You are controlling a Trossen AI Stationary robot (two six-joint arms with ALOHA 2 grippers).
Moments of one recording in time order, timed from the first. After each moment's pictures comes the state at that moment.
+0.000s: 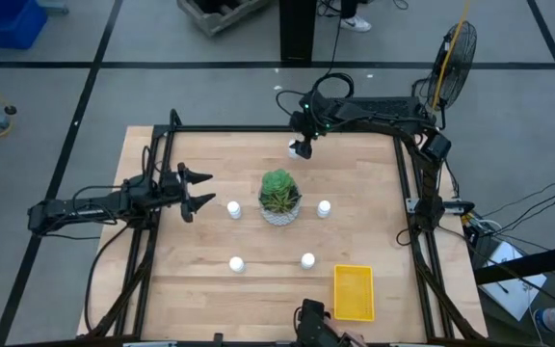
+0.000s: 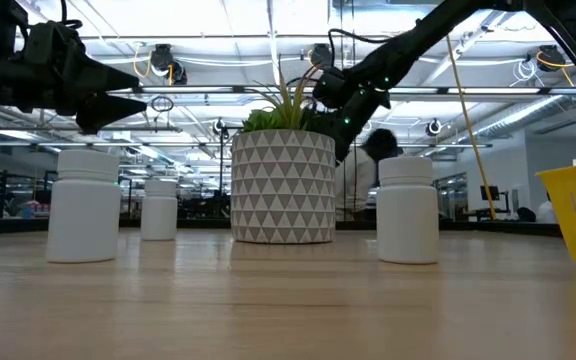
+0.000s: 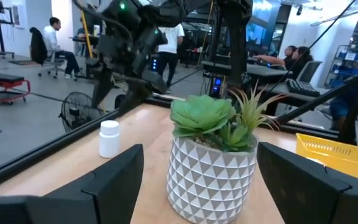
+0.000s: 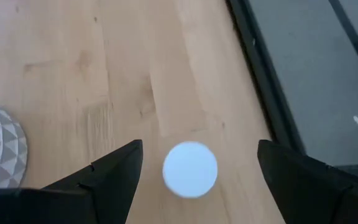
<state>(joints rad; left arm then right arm) 0.18 0.19 0.02 0.21 -0.04 -0.13 -0.65 1.95 1.45 -0.42 -0.26 -0.36</state>
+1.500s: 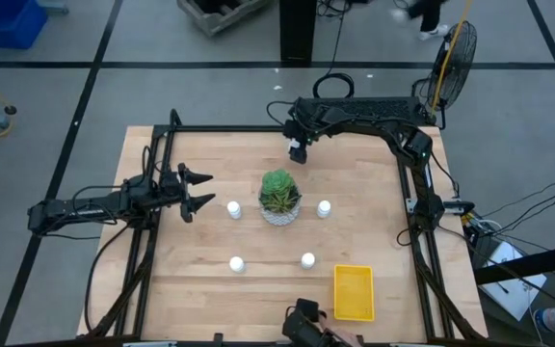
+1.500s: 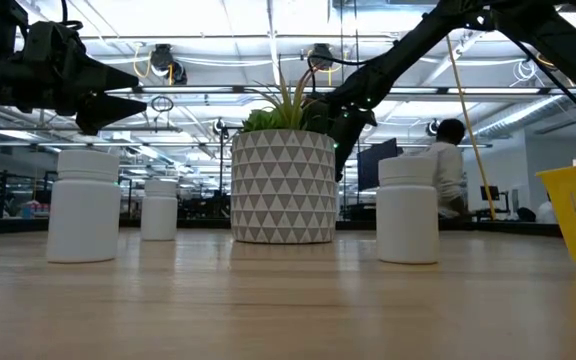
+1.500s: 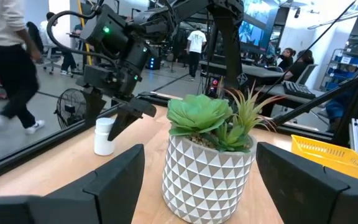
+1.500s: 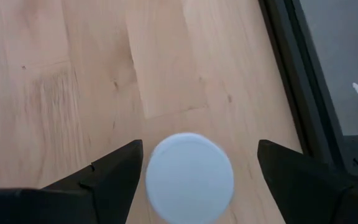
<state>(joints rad) 0.18 0.19 0.02 0.21 -0.03 -0.16 -0.62 2.10 1.56 -0.50 -0.16 -0.37</state>
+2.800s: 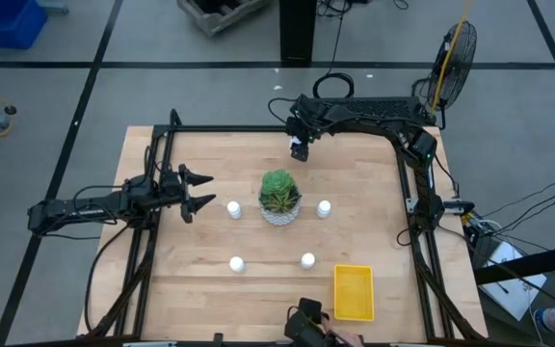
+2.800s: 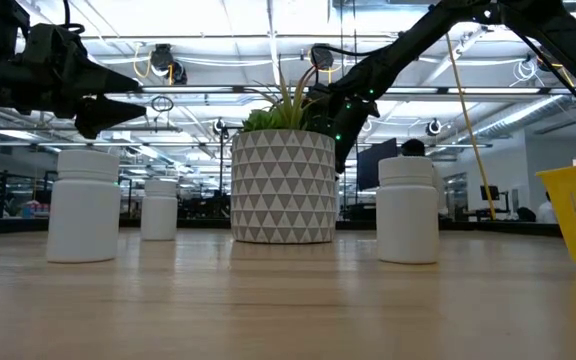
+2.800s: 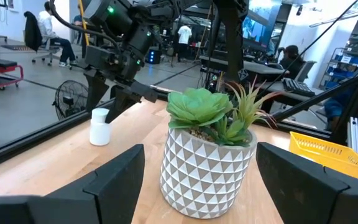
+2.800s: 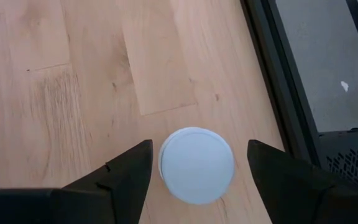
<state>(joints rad) 0.18 0.19 0.02 0.18 -0.02 -0.19 -0.62 2.06 1.56 -0.53 -0.13 -0.36</state>
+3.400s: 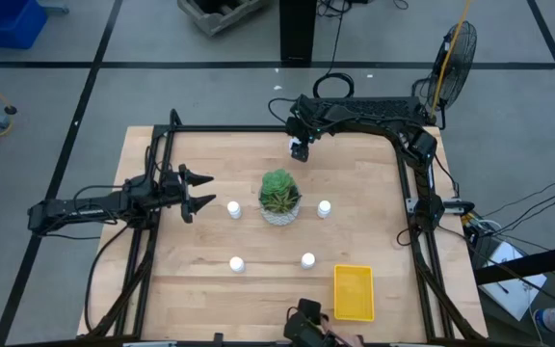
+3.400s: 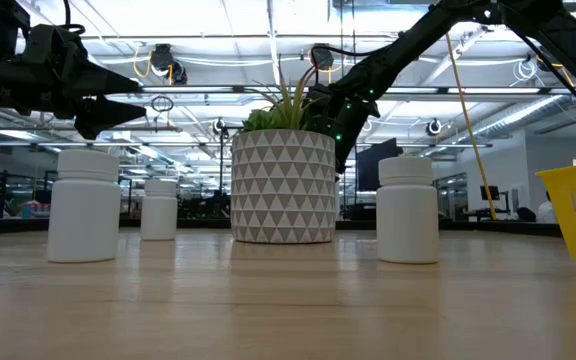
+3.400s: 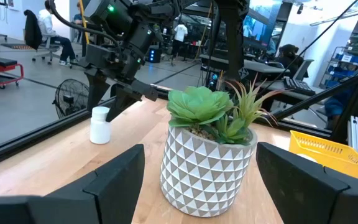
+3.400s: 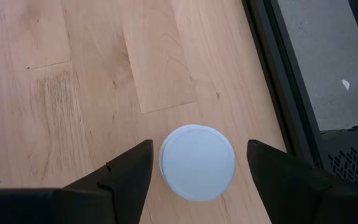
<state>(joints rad) 0.18 0.19 0.02 0.18 -0.02 -0.19 -0.62 2.06 1.56 -0.53 -0.13 -0.36</state>
